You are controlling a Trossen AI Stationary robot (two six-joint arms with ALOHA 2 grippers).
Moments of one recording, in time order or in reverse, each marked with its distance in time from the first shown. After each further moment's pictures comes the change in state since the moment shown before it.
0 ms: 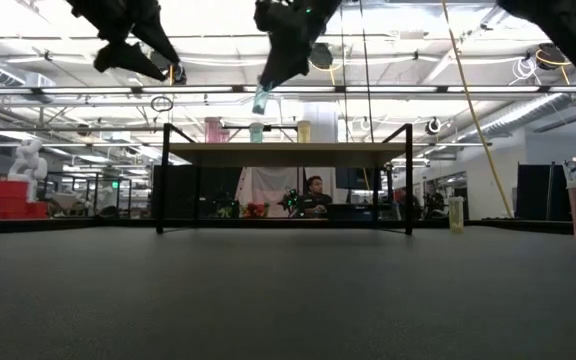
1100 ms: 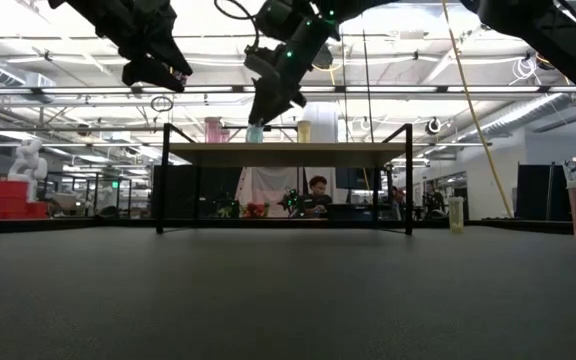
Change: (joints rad) left arm 0.171 0.096 0.000 0.073 0.305 0.281; right arm -0.062 0.096 -0.049 0.198 0.095 0.161
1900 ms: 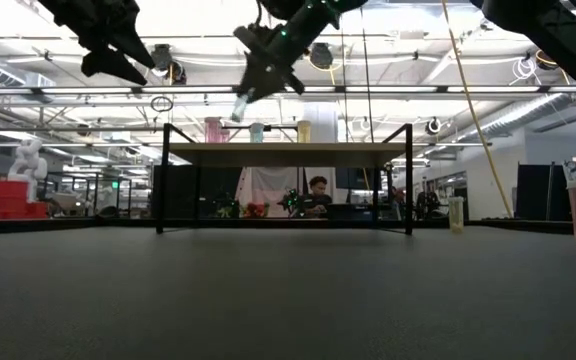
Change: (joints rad) left arm 0.164 -0.191 0.000 -0.192 0.035 0.021; right arm 0.008 -0.025 0.037 0.118 -0.012 0.236
